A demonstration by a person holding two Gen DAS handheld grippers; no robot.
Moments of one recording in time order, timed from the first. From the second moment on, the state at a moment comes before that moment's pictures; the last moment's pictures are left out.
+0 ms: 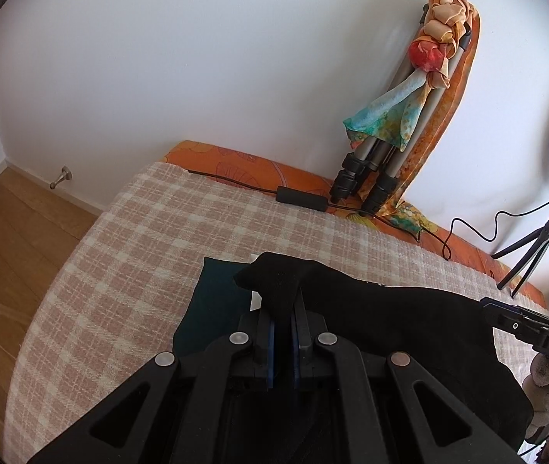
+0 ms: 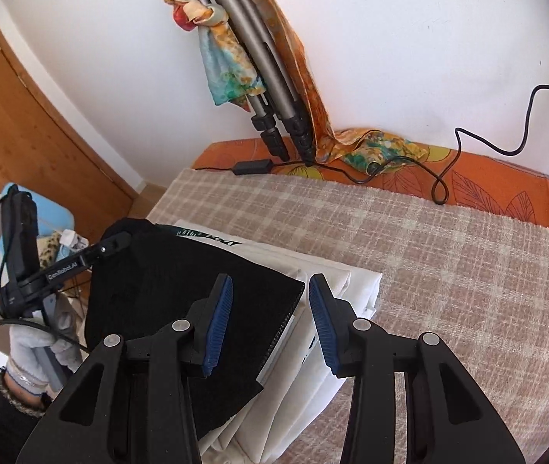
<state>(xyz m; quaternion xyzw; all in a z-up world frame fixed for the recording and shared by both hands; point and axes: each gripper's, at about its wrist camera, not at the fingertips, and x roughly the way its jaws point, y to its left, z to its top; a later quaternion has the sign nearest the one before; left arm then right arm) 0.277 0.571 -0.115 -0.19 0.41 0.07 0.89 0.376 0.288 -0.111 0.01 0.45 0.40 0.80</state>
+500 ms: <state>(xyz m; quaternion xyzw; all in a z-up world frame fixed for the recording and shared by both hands) 0.295 0.589 -0.123 -0.17 0.40 0.16 0.88 0.380 0.330 -0.098 -0.16 0.38 0.30 0.86</state>
